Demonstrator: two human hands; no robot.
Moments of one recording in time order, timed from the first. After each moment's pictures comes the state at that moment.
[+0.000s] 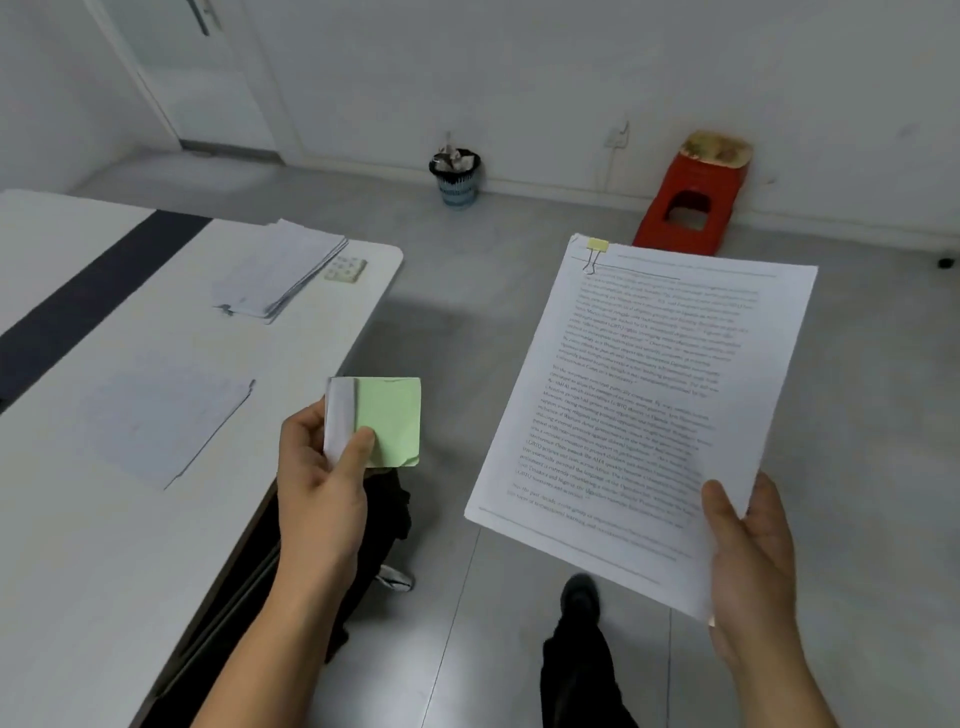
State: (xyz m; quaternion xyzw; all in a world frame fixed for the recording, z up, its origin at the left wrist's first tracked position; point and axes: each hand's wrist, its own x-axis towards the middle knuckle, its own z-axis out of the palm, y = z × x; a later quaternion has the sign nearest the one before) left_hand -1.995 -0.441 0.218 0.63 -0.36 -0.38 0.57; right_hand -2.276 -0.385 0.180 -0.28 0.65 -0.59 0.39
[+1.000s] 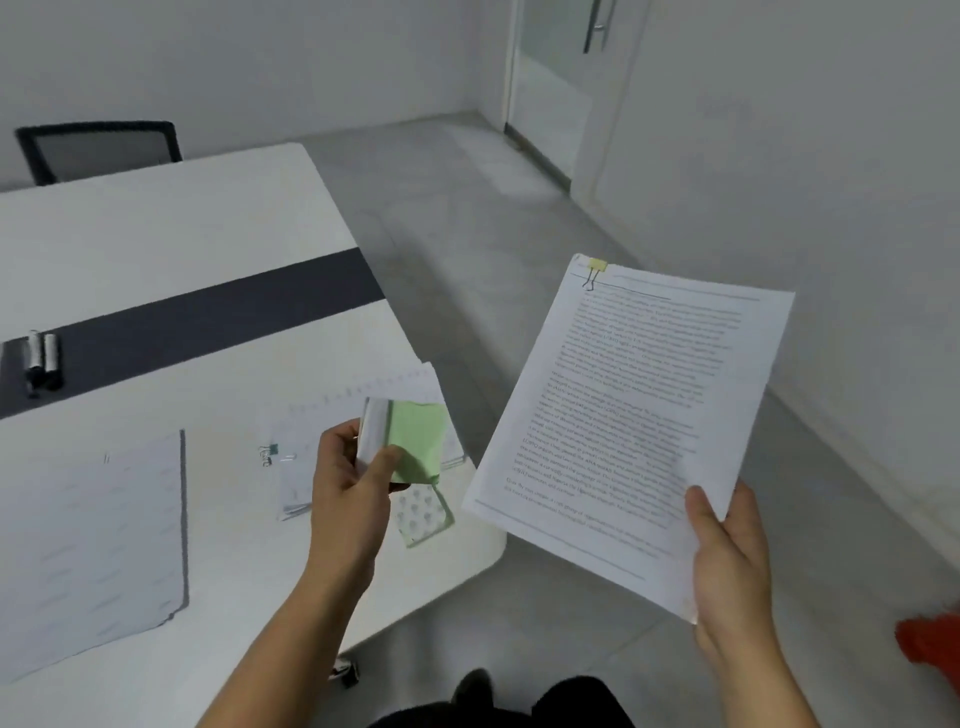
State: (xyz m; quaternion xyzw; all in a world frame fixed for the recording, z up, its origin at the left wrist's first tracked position) left_hand -1.879 -1.054 0.212 0.70 -0.06 -0.22 0.67; right_hand -2.116 -1.206 0.209 -0.52 0.50 -0.38 0.58
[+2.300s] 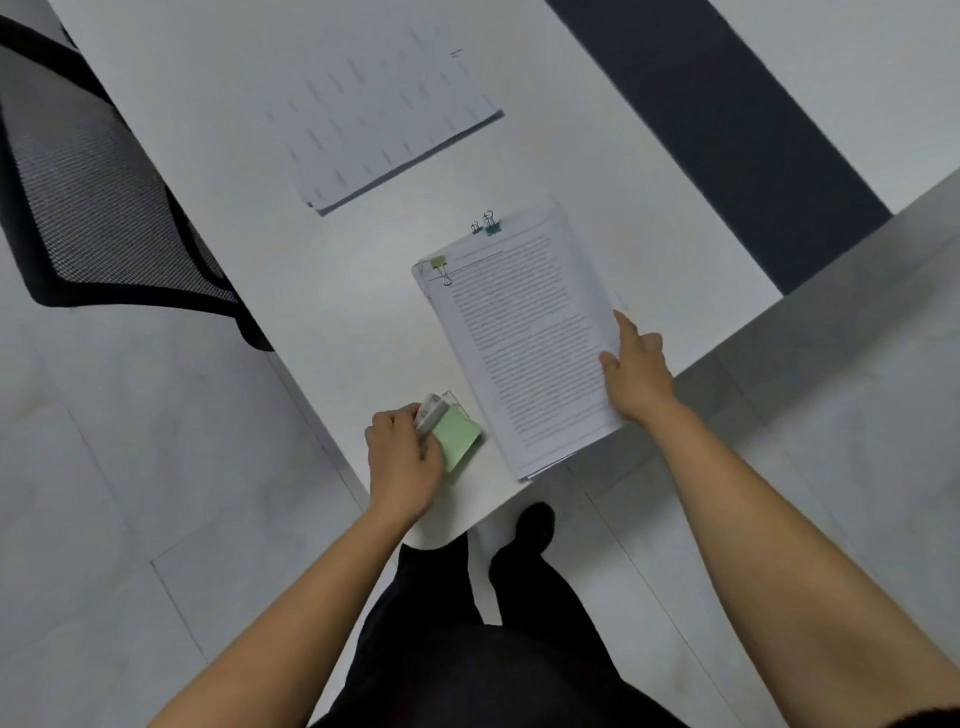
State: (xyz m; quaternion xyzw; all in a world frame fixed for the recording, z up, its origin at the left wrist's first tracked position) left_hand -1.886 -1.175 -0.018 0.79 0.46 -0.12 0.39; right_hand -1.639 -1.346 -0.033 -0.92 -0.12 0.33 0.17
